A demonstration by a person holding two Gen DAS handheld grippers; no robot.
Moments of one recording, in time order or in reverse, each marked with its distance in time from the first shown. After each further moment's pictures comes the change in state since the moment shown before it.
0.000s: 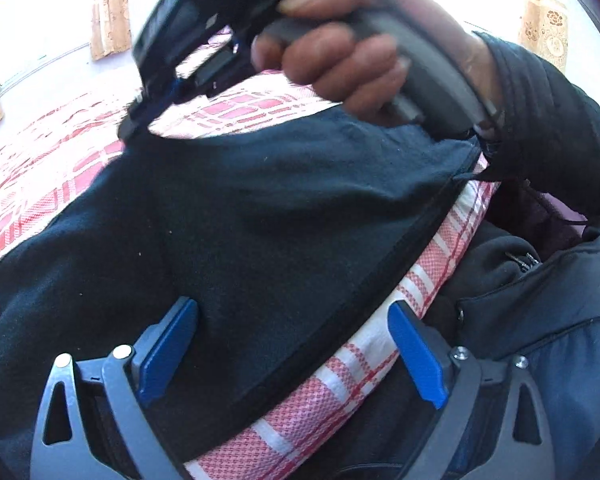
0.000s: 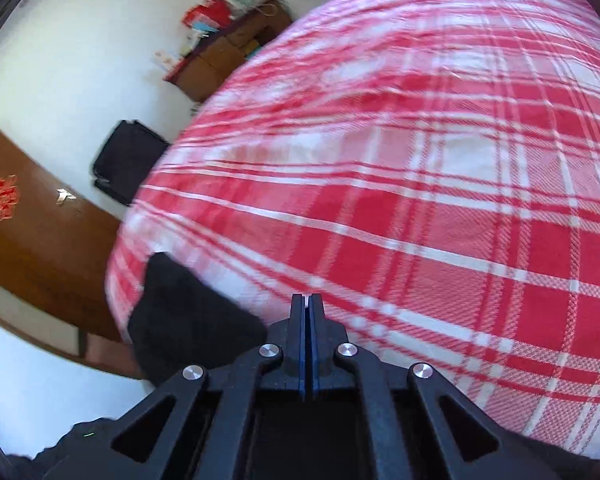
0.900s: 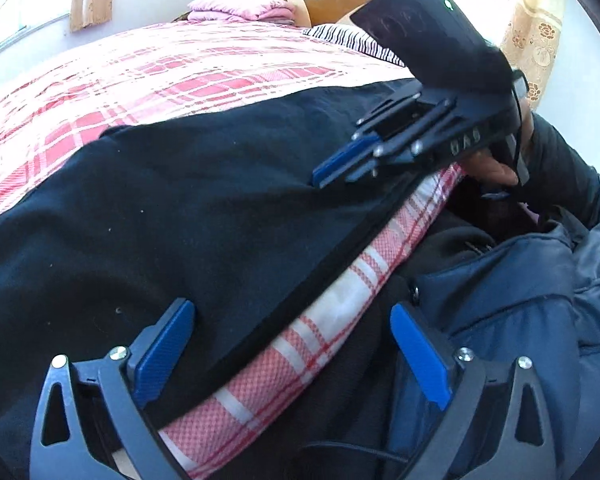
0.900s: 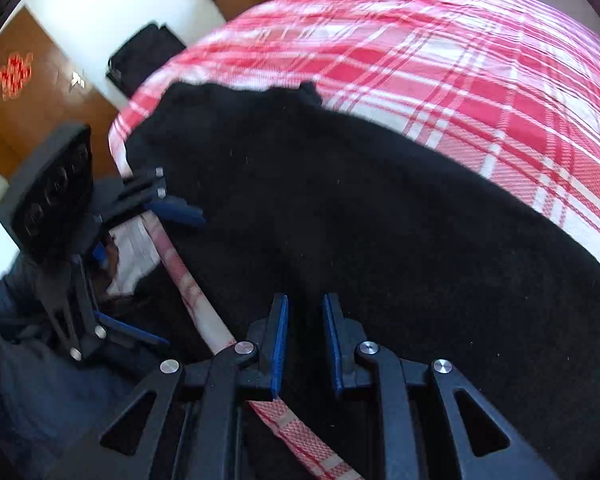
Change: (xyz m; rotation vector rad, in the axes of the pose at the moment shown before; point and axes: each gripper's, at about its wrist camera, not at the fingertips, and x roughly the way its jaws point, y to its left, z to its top) left arm -0.013 0.001 -0.008 -0.040 0.081 -0.148; right arm -0.073 -0.010 -0.137 -0.269 0.149 -0.039
